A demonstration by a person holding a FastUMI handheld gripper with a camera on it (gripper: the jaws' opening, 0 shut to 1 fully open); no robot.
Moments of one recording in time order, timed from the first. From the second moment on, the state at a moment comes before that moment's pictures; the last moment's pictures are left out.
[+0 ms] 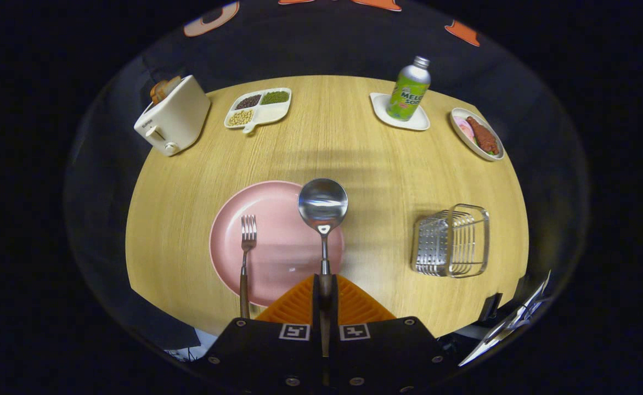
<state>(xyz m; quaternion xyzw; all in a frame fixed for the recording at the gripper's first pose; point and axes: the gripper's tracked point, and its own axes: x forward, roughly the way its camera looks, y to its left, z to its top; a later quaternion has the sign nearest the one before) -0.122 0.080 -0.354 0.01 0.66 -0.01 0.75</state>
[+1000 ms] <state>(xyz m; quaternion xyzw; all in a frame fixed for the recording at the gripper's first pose) -0.141 -0.089 -0.350 0.00 0.70 -0.04 0.71</state>
